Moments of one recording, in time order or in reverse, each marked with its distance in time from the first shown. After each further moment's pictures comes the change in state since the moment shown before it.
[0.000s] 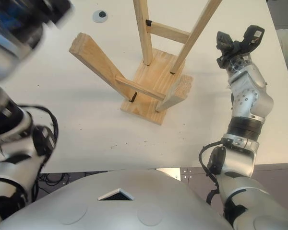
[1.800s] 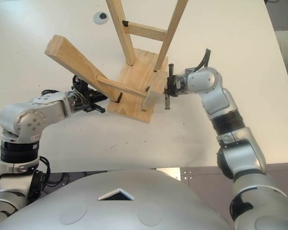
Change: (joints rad) left arm 0.304 0.243 -0.159 0.258 0.692 0.219 -0.561; right arm -0.087 -0.162 0.649 -0.006 -0.498 -0.490 0.721
